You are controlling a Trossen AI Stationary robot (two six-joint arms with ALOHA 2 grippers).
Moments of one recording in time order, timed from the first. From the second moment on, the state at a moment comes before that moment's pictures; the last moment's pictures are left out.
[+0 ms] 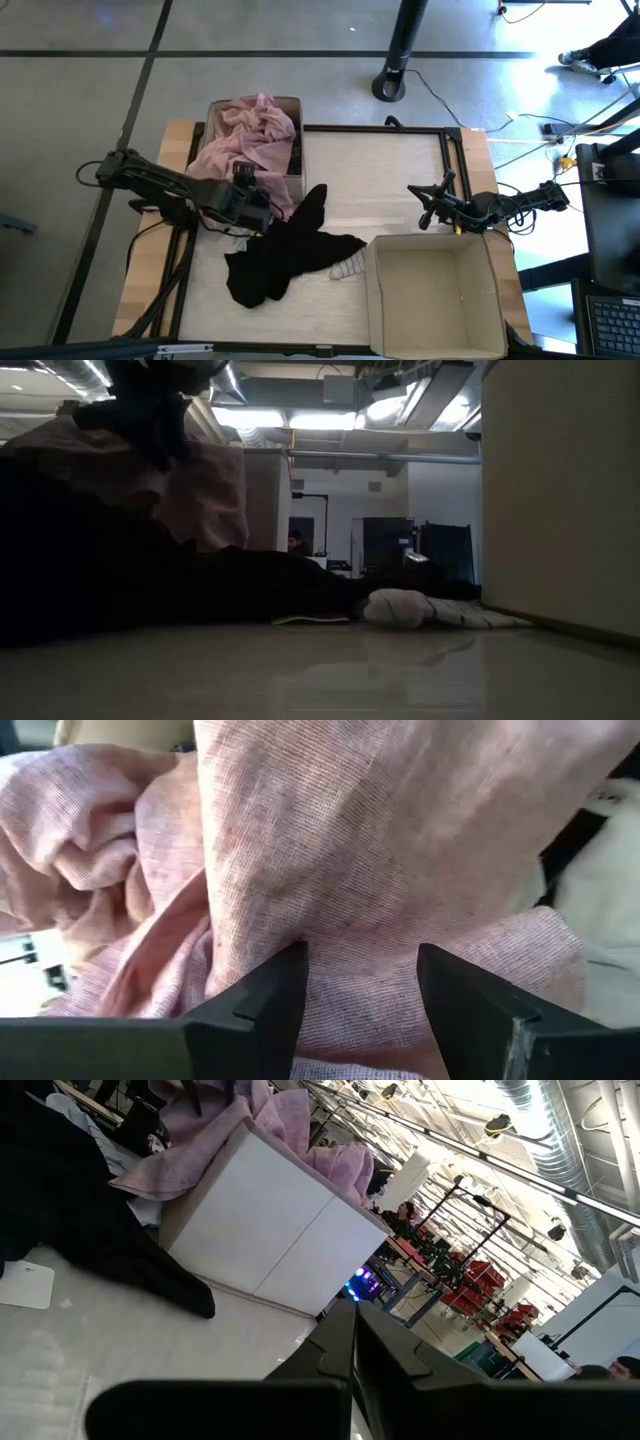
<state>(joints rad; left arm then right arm) -0.24 1.40 1.16 -1.34 -0.80 -0.09 0.29 0.01 0.03 0.06 0.69 -0.71</state>
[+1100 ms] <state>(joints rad) 0.09 1.29 1.24 -1.16 -0.69 0.10 0.29 0.01 0.03 0.05 0.71 -0.73</state>
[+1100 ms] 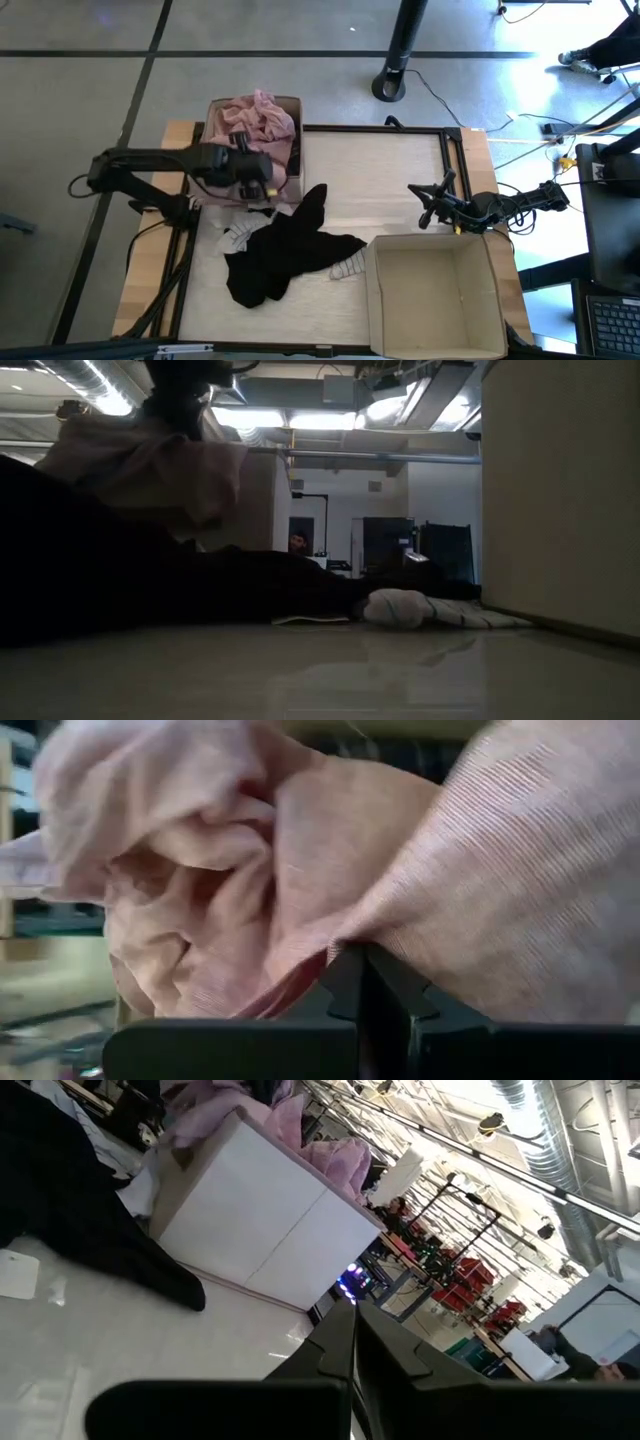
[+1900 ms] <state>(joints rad) 0.65 1.27 1.26 -0.65 -0.30 0.40 0.29 0.01 0.03 0.05 0.72 -0.74</state>
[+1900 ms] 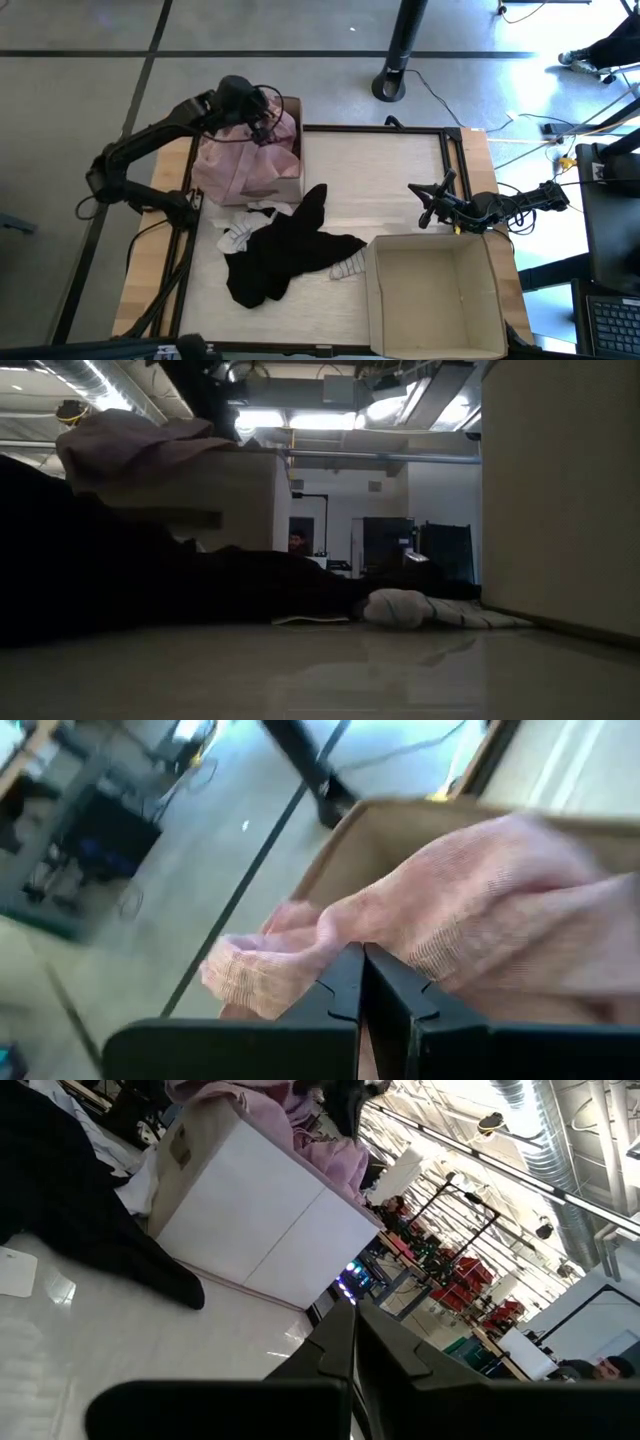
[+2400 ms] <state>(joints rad) 0.33 1.06 1.45 -1.38 0.12 -0.10 0.29 0.01 0.03 0.05 0.74 -0.74</state>
